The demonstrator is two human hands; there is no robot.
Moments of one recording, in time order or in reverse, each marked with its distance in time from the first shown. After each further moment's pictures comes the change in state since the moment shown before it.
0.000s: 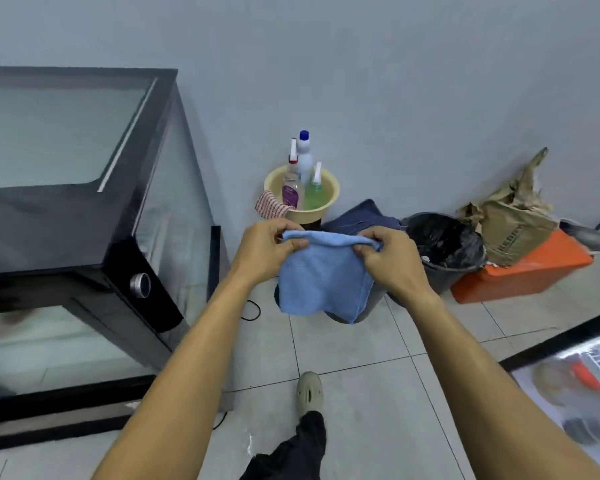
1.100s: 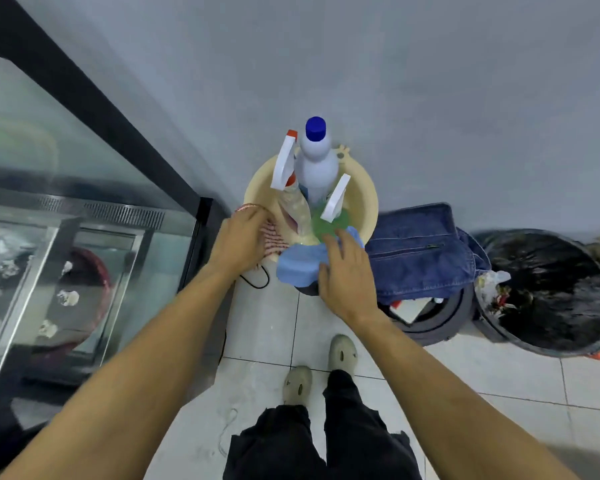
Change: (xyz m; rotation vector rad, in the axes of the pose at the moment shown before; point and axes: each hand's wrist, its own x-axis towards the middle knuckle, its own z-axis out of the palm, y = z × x) left_hand 0.360 -0.217 0.077 0.707 -0.029 -0.320; right_hand 0.383 0.187 0.189 -0.331 -0.433 -0.281
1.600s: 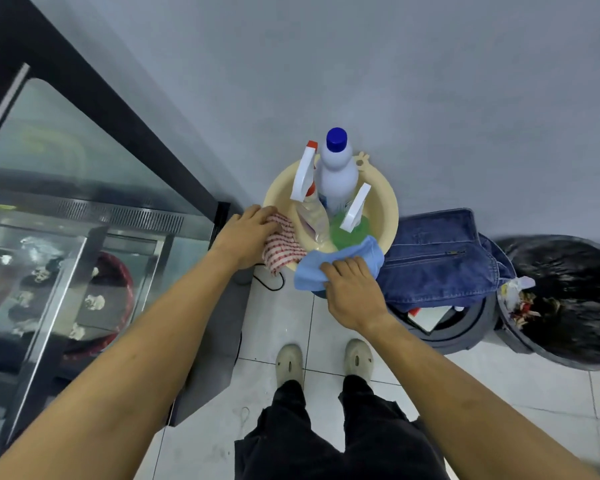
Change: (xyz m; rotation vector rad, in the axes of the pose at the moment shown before) left_hand 0.020 -0.028 -0.030 0.440 -0.360 0.137; right_hand 0.009 0.005 0.030 -0.201 -0.171 -0.219
